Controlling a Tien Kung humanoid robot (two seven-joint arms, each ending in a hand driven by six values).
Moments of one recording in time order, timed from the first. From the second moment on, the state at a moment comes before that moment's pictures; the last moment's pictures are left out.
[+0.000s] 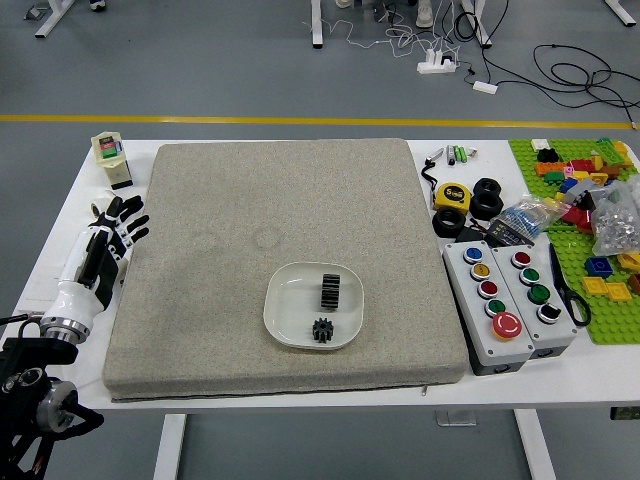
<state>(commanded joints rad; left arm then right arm) -0.13 0.09 -1.51 -1.22 1.14 -0.03 -0.19 0.03 -0.19 1.13 0.18 -0.65 -0.28 -0.16</state>
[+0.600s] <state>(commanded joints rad) -0.14 0.08 -1.50 -1.23 1.15 -0.04 -0.17 0.03 -0.19 1.14 0.18 -0.65 -0.28 -0.17</state>
